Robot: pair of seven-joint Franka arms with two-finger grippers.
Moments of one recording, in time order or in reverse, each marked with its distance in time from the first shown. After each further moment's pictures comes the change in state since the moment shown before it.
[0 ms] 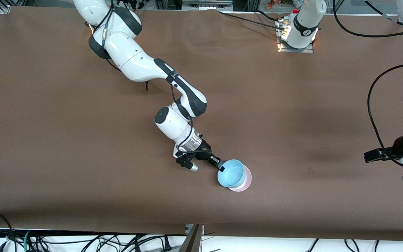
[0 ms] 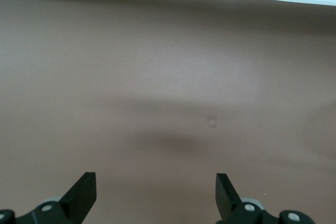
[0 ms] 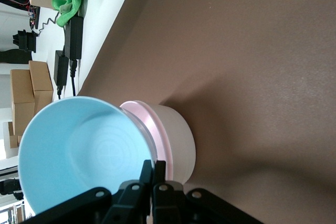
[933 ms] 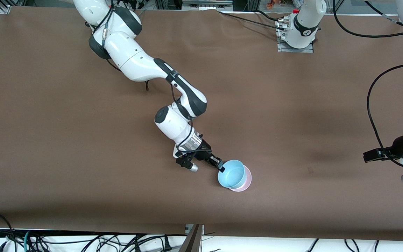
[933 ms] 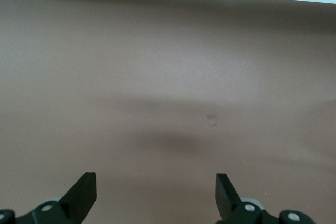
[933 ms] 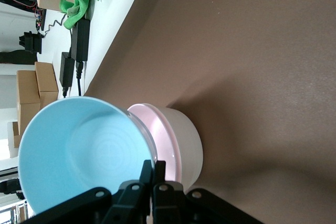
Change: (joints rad) left arm 0.000 0.000 0.000 -0.004 0.000 0.000 0.000; right arm 0.000 0.000 0.000 0.013 0.000 0.001 -0.005
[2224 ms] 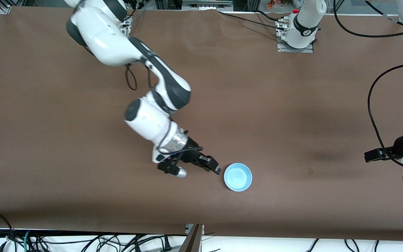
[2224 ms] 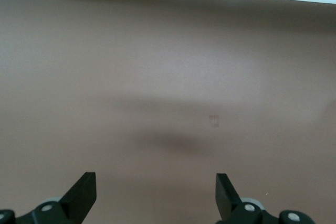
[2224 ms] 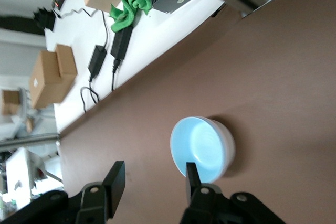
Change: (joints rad) left arm 0.007 -0.001 0.002 -0.004 0.001 0.004 0.000; right arm -0.153 -0.383 -0.004 -0.139 -0.001 -0.442 -0.145
